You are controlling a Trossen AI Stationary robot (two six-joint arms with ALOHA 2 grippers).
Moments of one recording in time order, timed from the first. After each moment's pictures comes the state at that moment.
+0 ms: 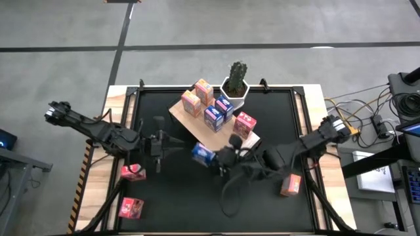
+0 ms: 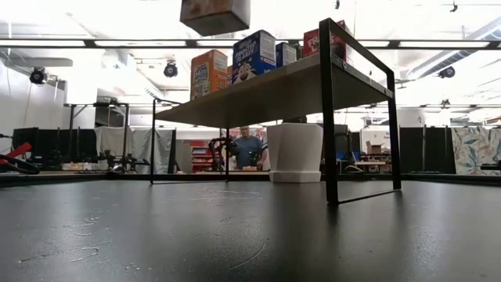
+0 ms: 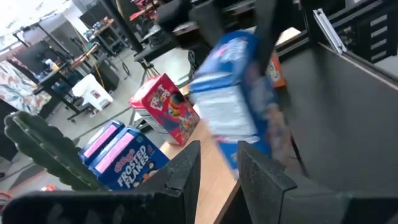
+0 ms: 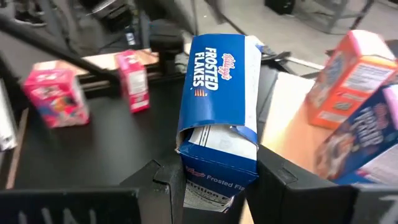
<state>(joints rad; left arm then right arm) -0.40 0.95 0.91 -0.25 -0.46 0.38 0.43 1.74 1.66 -0.52 0.71 0.38</state>
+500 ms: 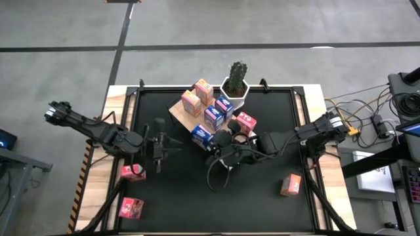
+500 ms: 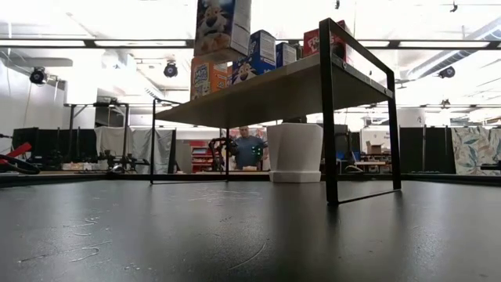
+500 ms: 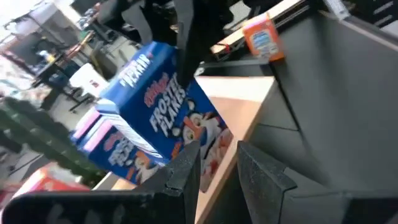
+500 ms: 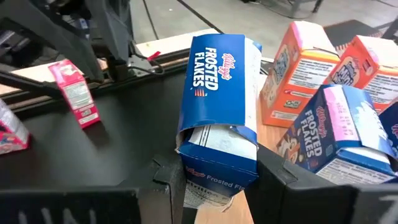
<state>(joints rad) -0.40 0.95 0.87 -0.30 -0.49 0.39 0.29 1.74 1.66 -0.55 0.71 0.41</state>
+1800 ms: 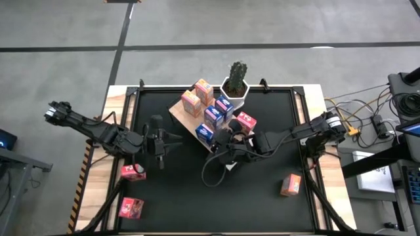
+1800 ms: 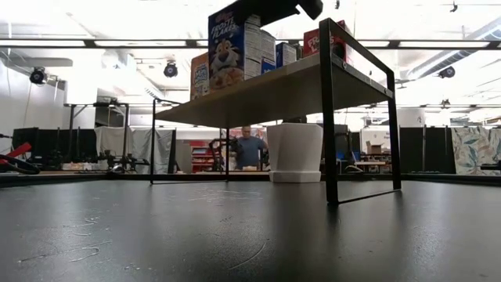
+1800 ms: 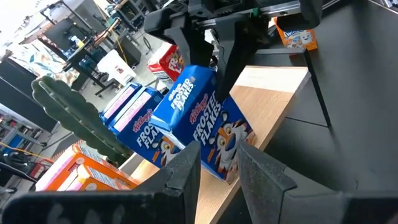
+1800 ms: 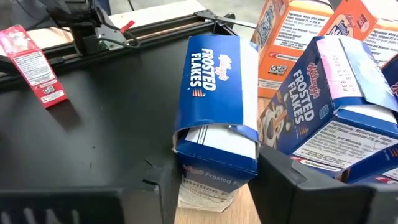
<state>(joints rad) -0.40 0.95 0.86 -0.29 -0.60 0.37 0.26 1.75 1.60 -0.60 0.71 0.47</state>
